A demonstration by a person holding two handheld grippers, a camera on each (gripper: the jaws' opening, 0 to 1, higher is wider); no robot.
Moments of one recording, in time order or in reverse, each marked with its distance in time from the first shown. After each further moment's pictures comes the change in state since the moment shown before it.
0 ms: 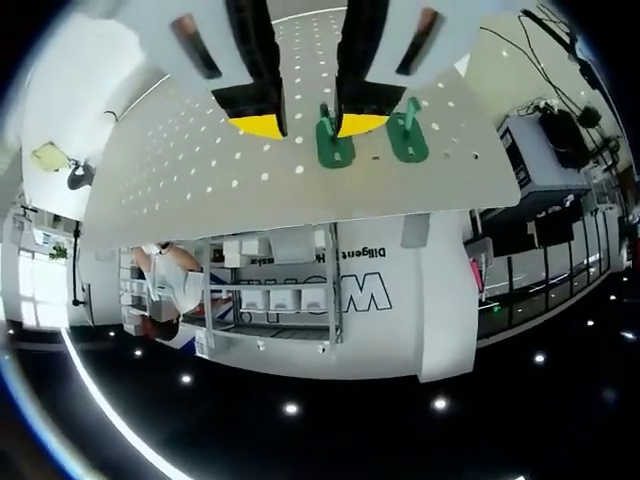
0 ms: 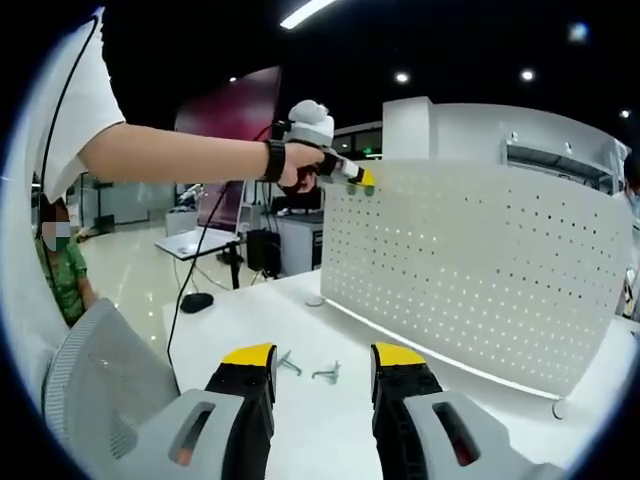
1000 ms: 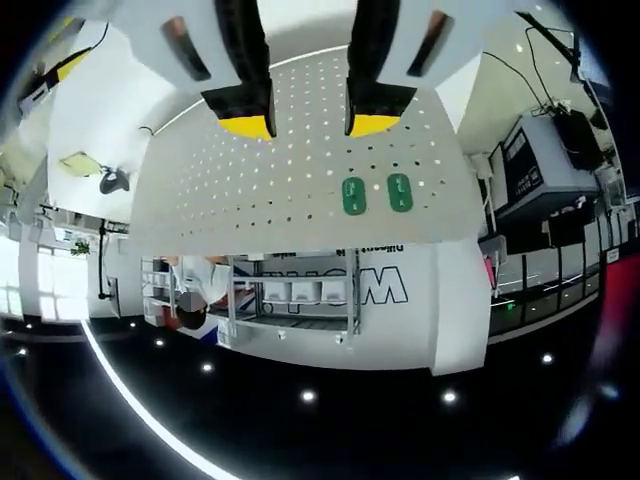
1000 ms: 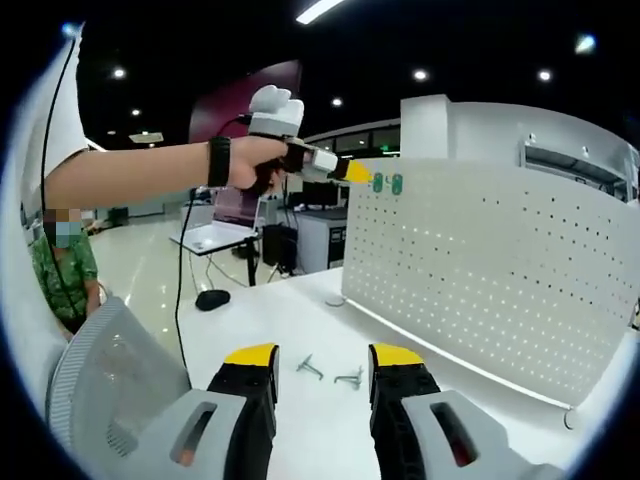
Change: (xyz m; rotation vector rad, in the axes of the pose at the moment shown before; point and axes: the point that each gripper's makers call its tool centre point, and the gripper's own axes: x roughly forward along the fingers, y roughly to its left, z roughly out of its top) left arm -0.097 -0.017 -0.031 -0.024 -0.033 -0.097; right arm 0.018 0.030 0.001 -0.020 0.016 0.075
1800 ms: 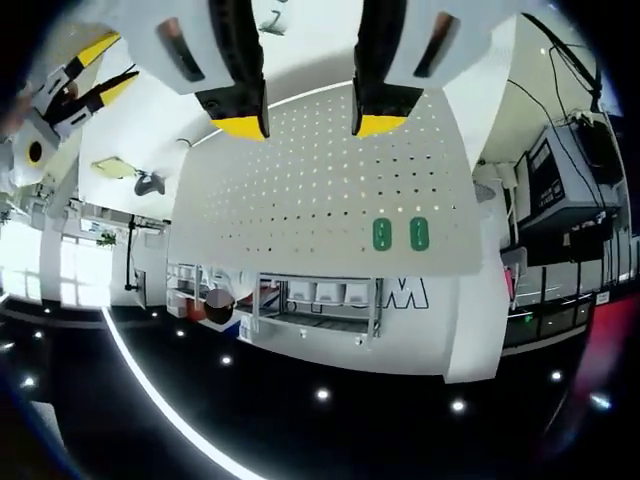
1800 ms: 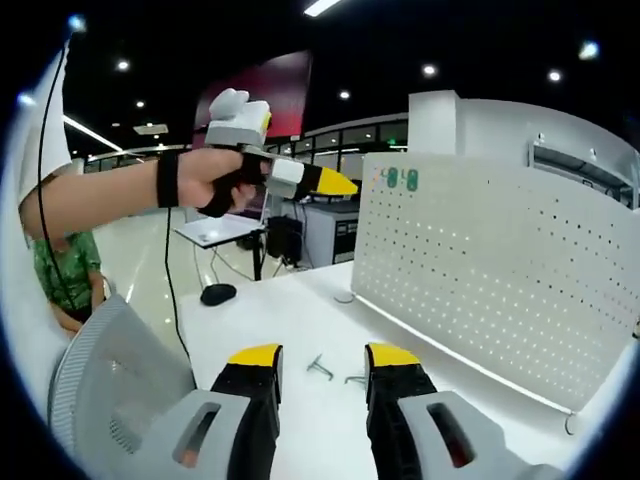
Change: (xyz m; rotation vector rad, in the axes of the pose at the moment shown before) left arm -0.057 -0.027 -0.041 -0.038 -0.004 -0.126; right arm 0.018 0.019 0.002 -0.026 0.047 0.017
